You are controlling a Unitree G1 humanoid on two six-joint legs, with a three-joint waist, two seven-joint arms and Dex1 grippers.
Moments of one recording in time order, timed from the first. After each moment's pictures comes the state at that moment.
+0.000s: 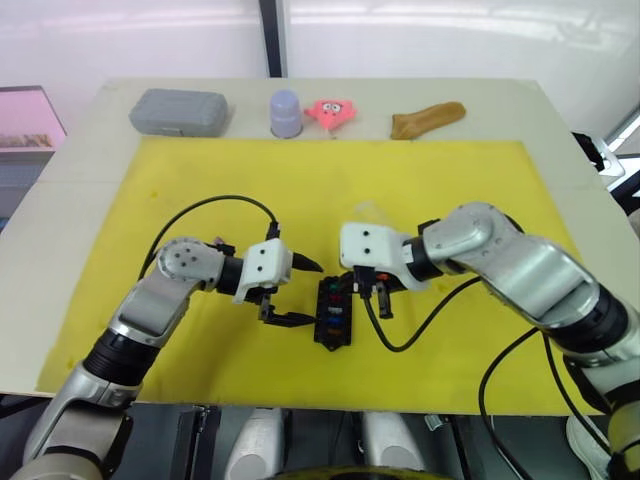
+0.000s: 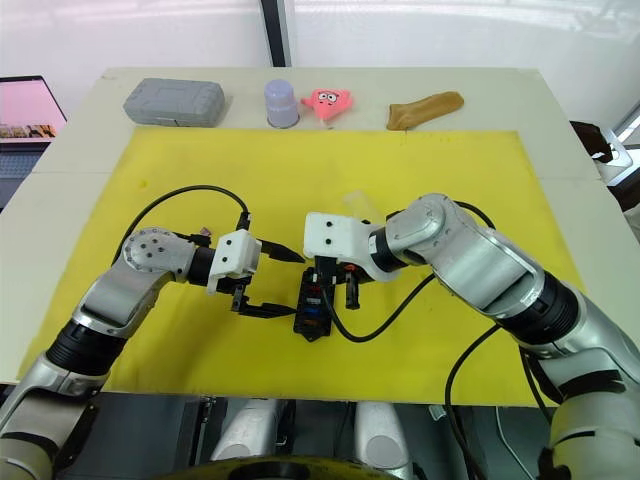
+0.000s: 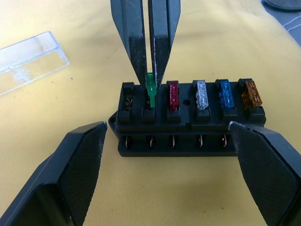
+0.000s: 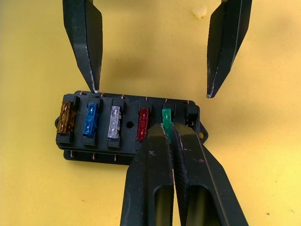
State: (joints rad) left arm -0.47 0.63 -0.29 -0.14 -0.25 0.23 -1.26; right arm -0.85 -0.81 0.55 -0.52 0.31 1.05 1.02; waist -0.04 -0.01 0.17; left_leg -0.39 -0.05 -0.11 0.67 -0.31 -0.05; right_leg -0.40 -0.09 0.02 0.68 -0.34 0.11
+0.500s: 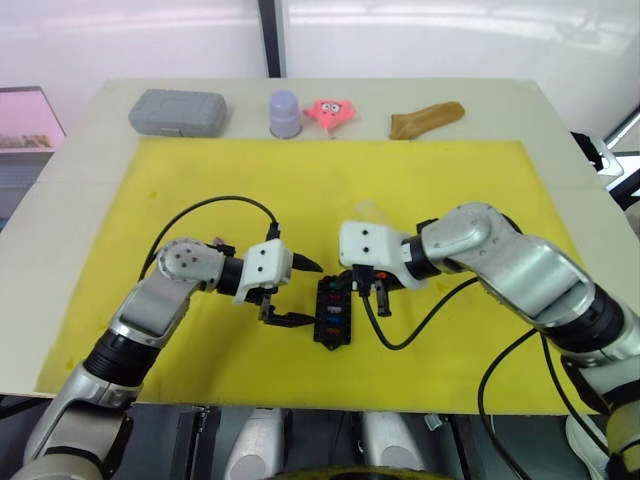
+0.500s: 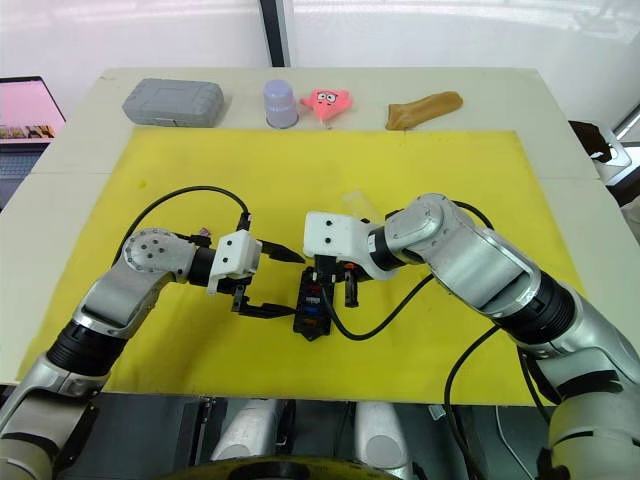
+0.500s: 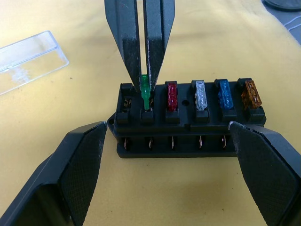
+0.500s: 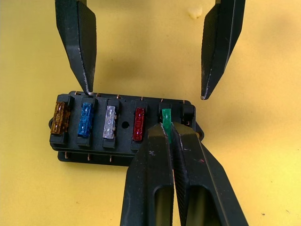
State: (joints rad) left arm -0.46 0.62 -0.29 -0.14 -0.25 0.23 -1.25; right arm -0.85 -0.80 0.55 -0.51 0.30 1.04 1.02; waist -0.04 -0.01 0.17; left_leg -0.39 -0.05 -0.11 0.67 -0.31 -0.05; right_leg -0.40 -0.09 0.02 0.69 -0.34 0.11
